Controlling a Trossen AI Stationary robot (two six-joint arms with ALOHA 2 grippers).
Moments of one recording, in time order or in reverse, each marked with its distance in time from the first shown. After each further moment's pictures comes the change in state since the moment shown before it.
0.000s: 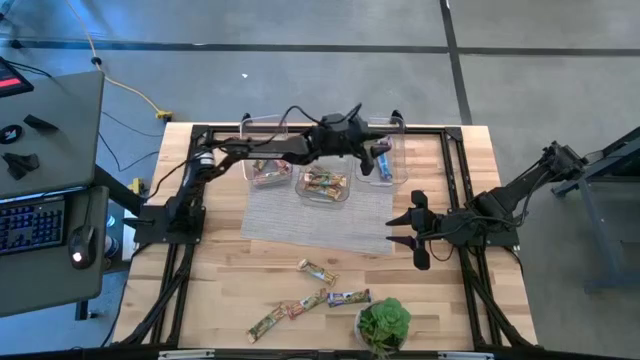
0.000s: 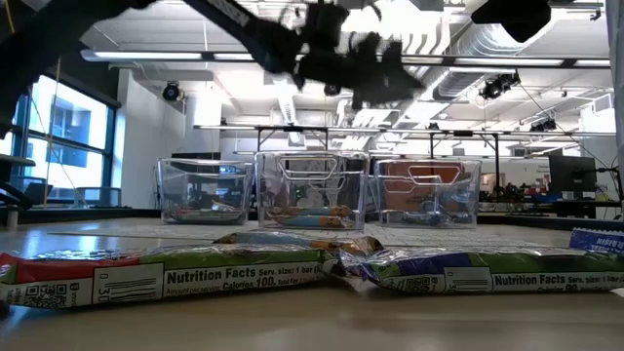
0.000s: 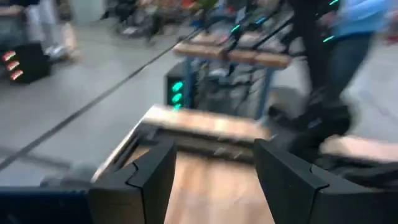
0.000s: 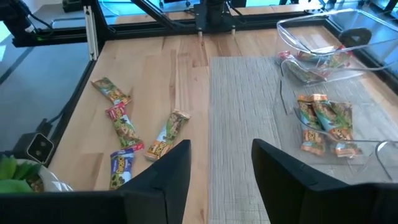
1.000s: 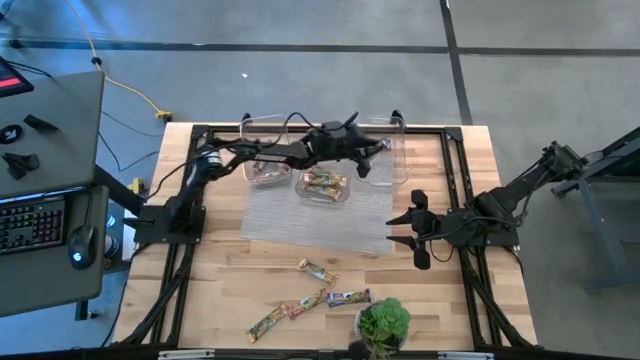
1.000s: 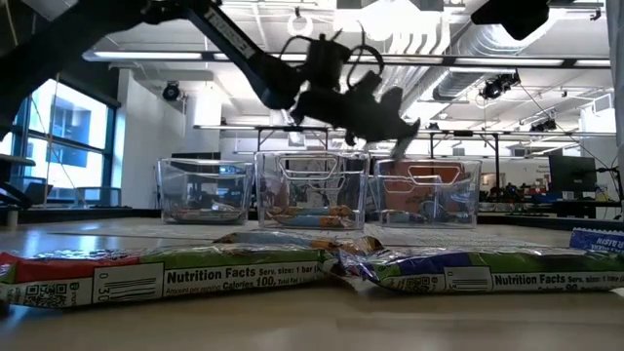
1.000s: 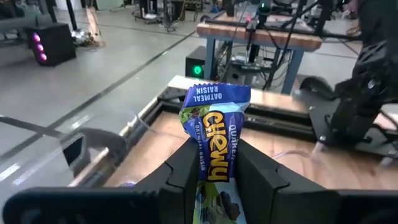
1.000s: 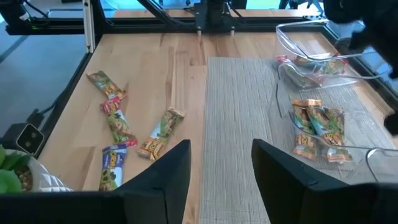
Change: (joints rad) left arm 0.028 0.096 -0.084 0.128 -0.057 0.007; right arm 0.000 0.000 0.000 -0.009 0.007 -0.056
